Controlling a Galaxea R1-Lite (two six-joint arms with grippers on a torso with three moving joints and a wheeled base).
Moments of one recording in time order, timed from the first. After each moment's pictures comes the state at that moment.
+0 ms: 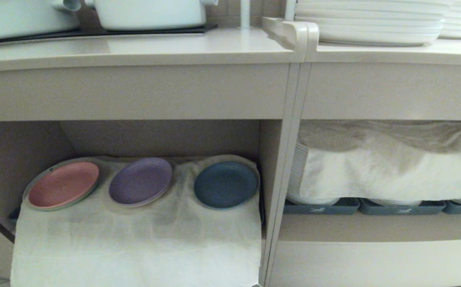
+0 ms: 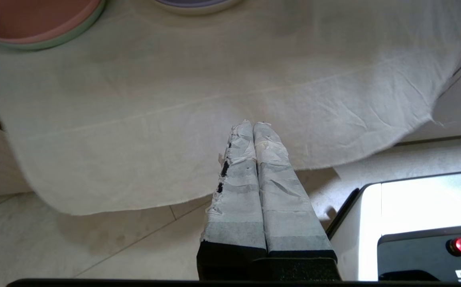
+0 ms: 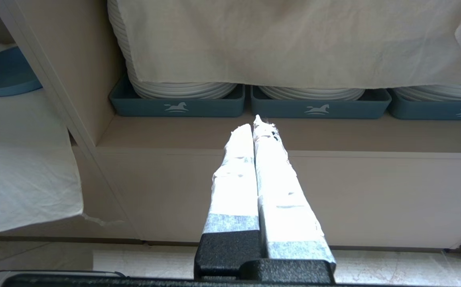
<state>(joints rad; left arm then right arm) 0.06 0.38 -0.06 0.03 -0.13 0.15 0.00 0.00 0.00 0.00 0.00 0.01</state>
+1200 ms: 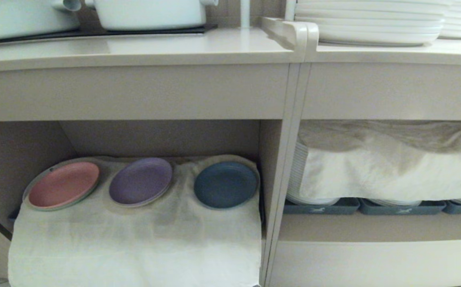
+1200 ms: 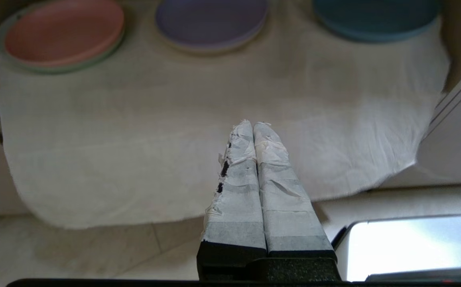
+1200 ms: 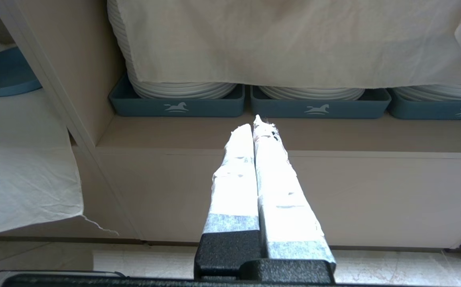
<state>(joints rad) 0.00 0.15 -0.07 0.09 -0.08 0.04 0.00 0.00 0.00 0.00 0.00 0.01</state>
